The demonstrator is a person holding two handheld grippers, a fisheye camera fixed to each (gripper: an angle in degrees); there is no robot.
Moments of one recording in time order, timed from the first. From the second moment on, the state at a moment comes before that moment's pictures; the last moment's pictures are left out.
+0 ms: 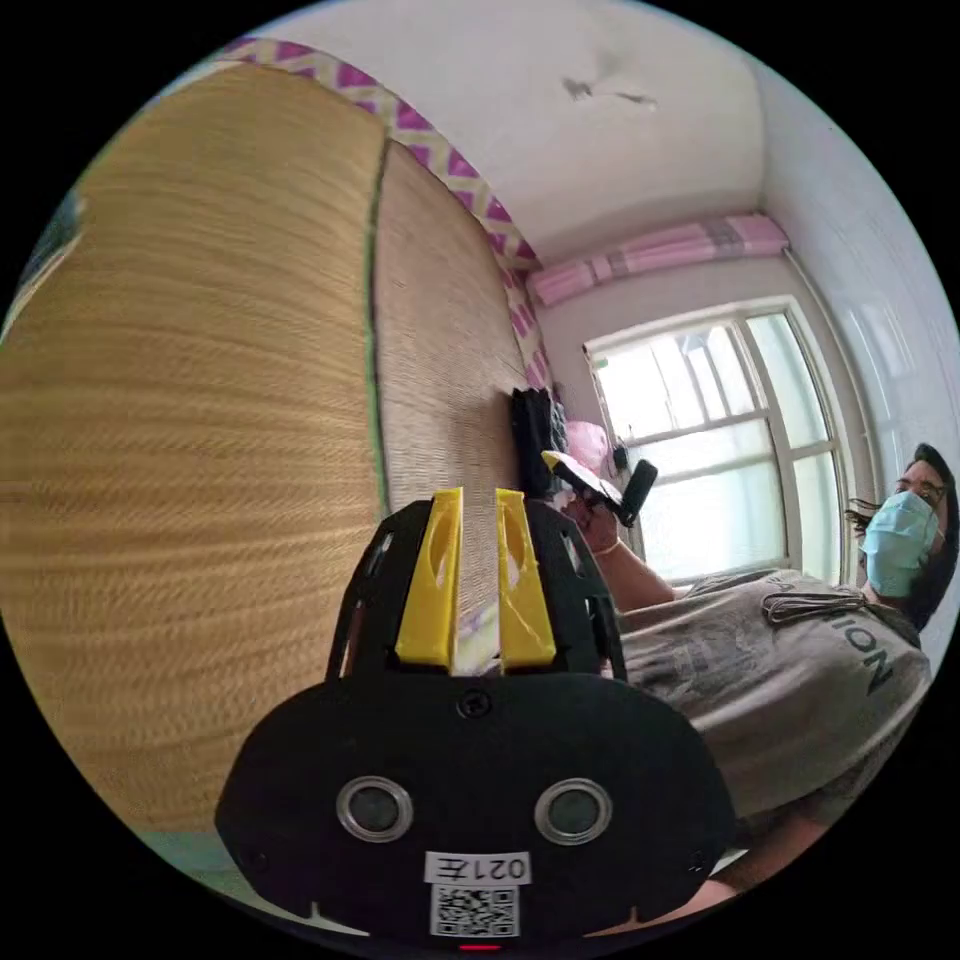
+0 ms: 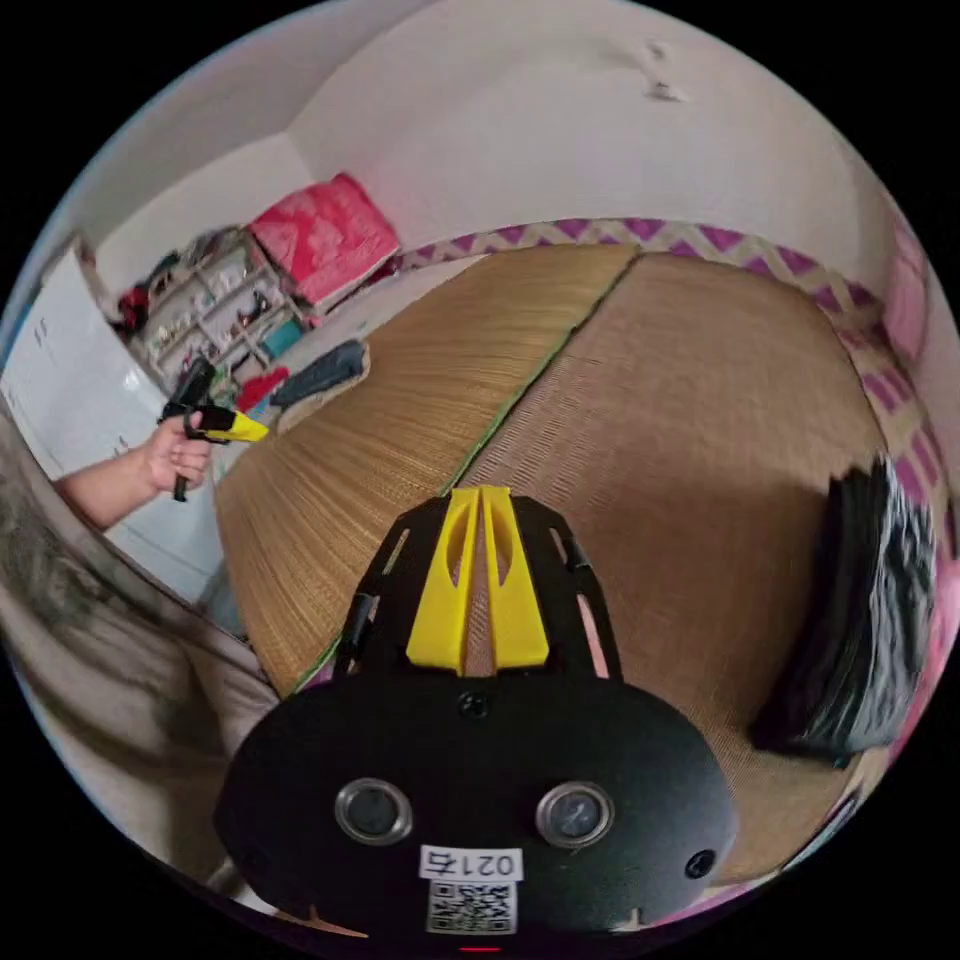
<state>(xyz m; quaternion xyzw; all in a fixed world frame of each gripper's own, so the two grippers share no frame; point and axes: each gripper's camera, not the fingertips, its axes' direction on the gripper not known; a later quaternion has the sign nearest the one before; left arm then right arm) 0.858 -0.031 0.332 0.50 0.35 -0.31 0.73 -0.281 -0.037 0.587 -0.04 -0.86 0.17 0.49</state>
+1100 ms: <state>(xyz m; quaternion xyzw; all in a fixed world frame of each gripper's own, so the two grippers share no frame) 0.981 0.524 0.749 0.51 0.34 -0.57 0.55 -0.222 -0.725 -0.037 0.44 -0.68 -0.25 0.53</state>
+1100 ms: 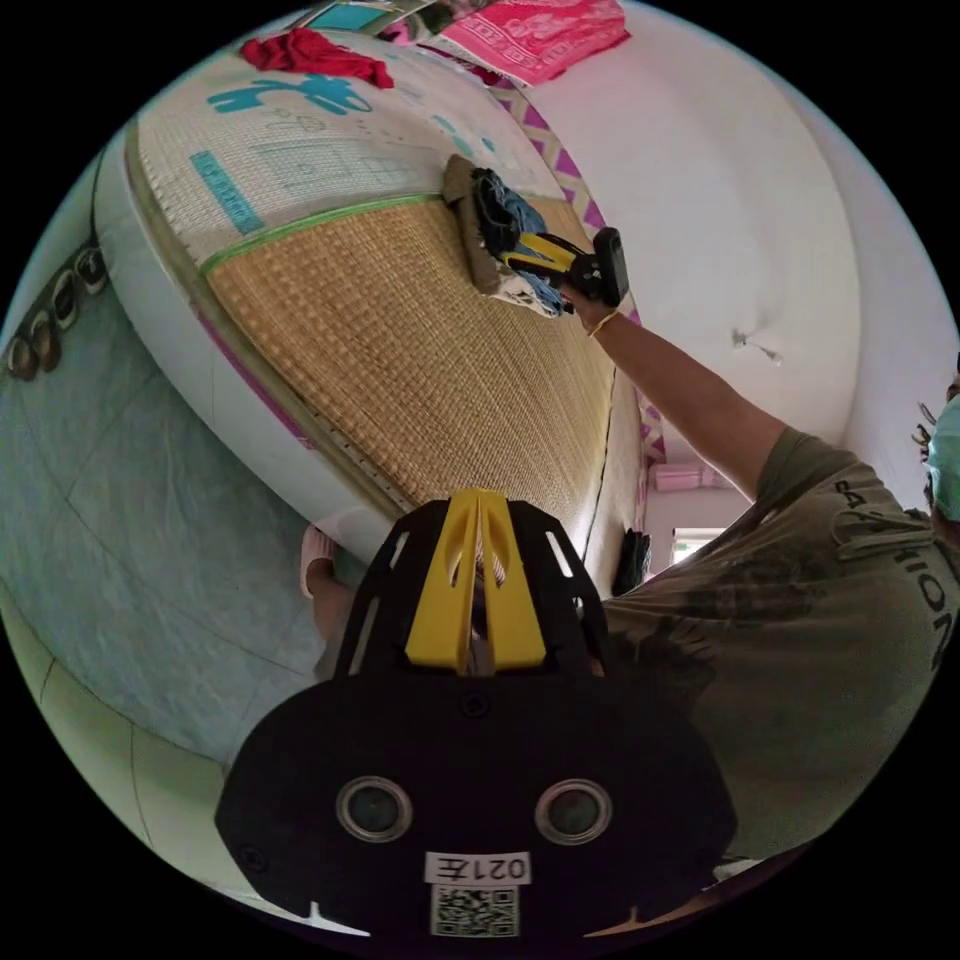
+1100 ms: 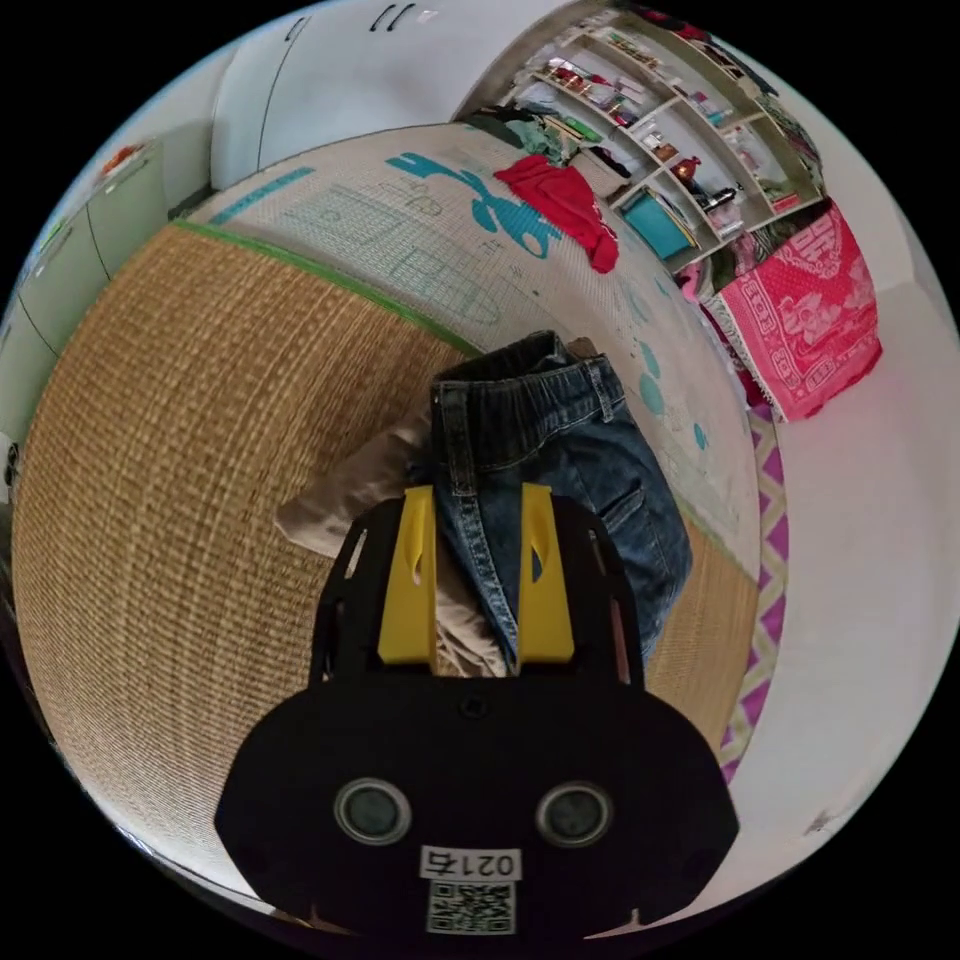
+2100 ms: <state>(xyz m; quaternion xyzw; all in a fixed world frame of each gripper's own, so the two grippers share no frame) 0.875 0.436 0.709 0.54 0.35 -0.42 0.65 -0.053 -0.630 0.377 0.05 -0.87 0.04 0.48</state>
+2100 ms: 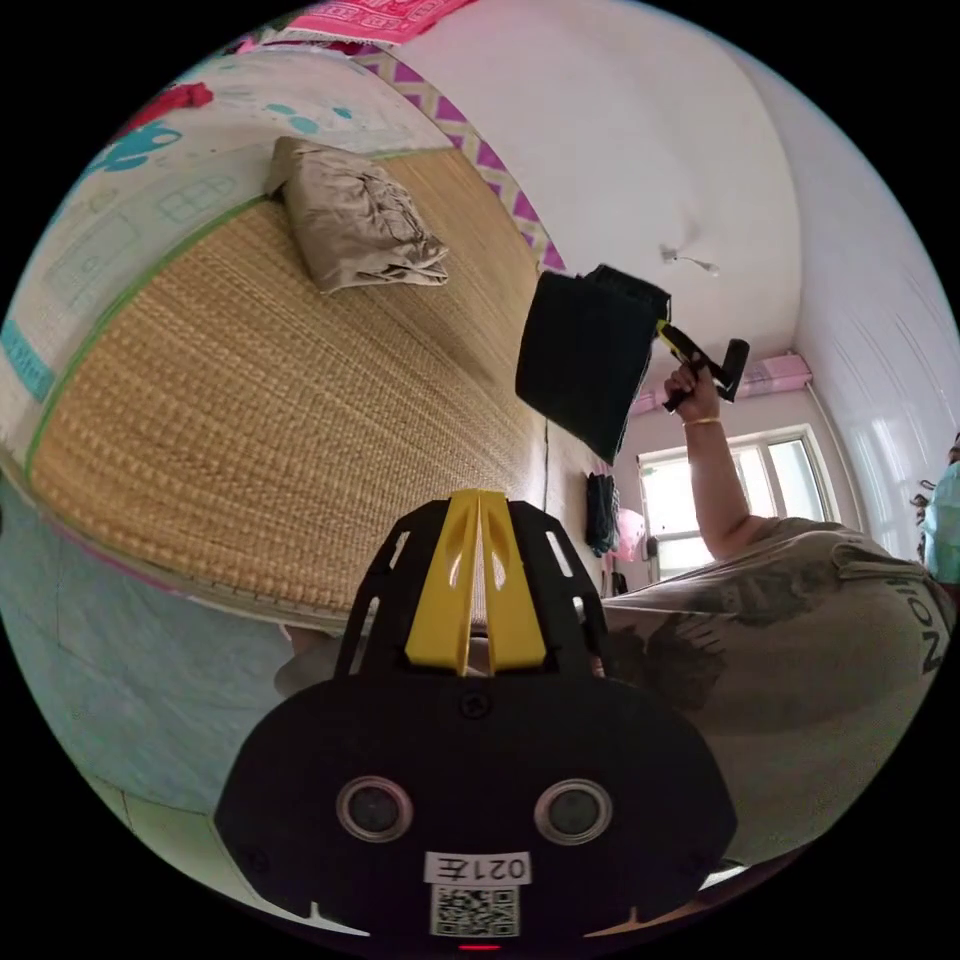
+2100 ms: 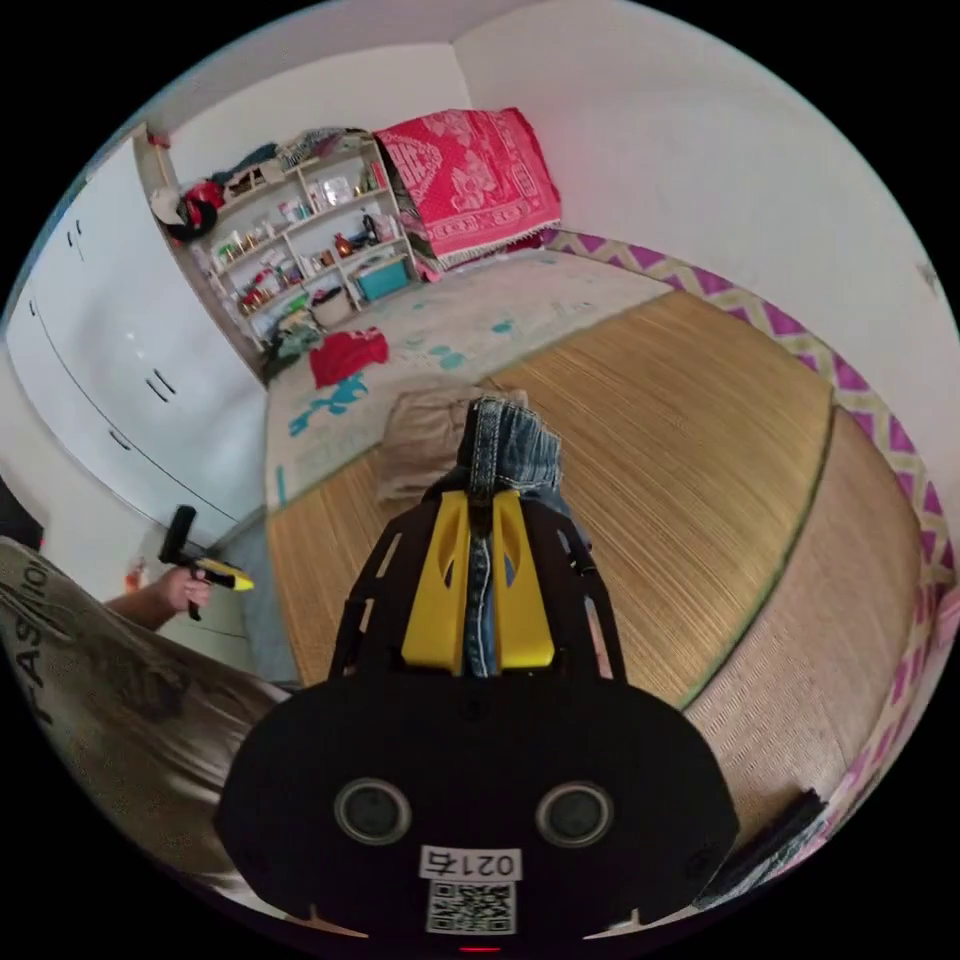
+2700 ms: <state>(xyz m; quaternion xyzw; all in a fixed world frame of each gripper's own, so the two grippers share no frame) 0.829 0.382 0.693 0.50 0.37 -0.40 0.67 -0.180 -0.495 0.175 0.03 -0.85 -0.06 0.52</state>
